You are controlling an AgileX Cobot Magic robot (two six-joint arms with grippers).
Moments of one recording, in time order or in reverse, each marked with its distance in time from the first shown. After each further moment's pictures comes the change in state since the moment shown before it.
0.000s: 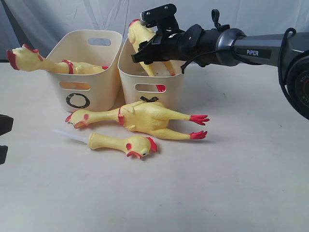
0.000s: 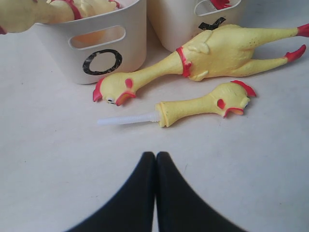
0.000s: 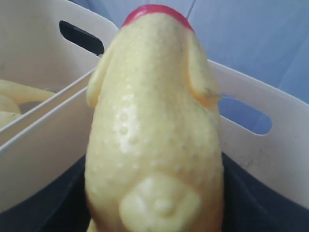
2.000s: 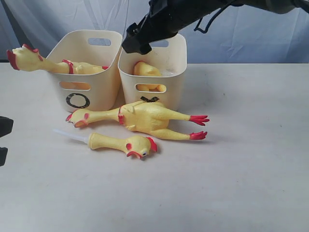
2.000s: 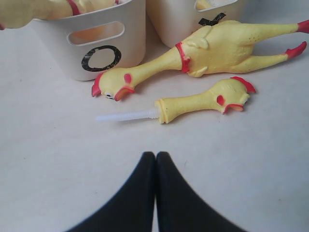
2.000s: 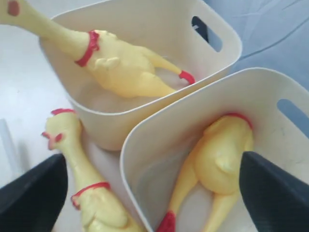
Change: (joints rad) left arm 0.000 0.000 0.000 0.002 0.010 0.000; right arm 0.000 -0.304 -0.001 -0.173 0.629 0.001
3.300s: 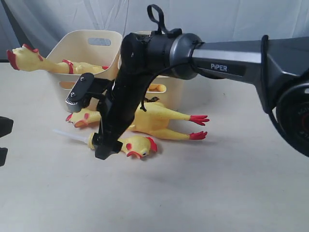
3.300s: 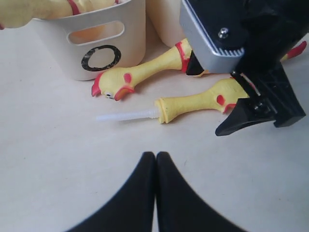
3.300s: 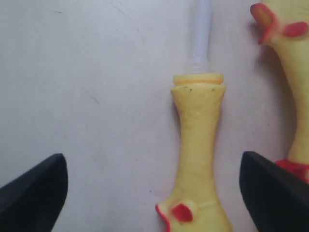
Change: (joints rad) left arm 0.000 0.000 0.000 0.000 0.001 0.000; right arm 0.286 0.229 0.000 -0.176 0.251 -0.070
